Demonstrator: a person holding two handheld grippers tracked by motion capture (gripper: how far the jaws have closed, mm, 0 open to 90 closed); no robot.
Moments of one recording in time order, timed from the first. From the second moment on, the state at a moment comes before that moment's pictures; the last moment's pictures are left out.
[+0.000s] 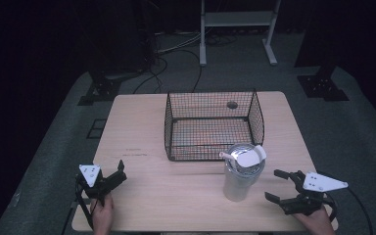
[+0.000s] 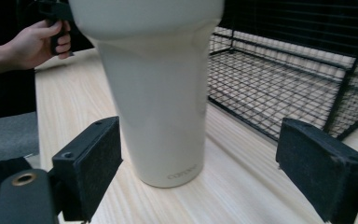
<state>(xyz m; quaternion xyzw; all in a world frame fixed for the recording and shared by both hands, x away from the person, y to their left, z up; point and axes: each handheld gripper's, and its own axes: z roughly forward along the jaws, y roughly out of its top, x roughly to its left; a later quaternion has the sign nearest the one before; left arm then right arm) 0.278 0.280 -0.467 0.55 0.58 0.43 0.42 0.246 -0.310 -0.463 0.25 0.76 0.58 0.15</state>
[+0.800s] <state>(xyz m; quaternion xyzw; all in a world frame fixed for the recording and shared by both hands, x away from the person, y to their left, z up) 0.276 0.282 -0.468 0.56 0.57 0.42 0.42 0.258 -0.274 -0.466 0.24 0.76 0.59 0.13</state>
